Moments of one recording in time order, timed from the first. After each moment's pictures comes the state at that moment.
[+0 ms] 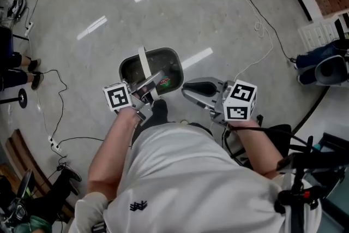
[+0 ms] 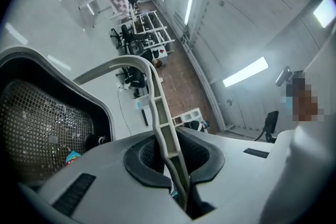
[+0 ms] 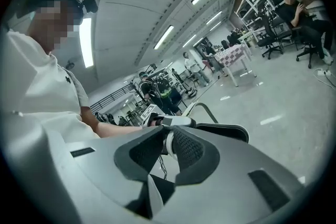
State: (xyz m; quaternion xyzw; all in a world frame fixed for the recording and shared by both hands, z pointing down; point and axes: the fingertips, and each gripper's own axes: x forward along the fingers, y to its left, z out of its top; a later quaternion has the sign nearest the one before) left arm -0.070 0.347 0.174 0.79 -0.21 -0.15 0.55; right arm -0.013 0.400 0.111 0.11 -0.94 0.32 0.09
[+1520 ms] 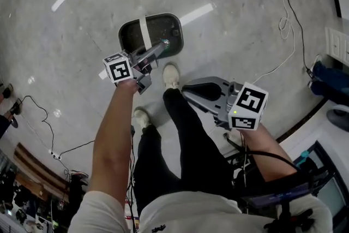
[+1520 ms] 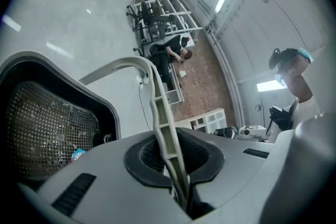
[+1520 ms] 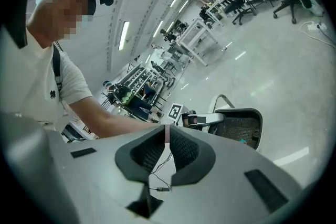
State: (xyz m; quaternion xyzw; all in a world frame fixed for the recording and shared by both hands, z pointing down) left arm 0.043 -0.160 0.610 0.78 -0.19 -0.09 0.59; right arm 0.081 -0.071 0.447 0.11 -0.87 0.46 0.13
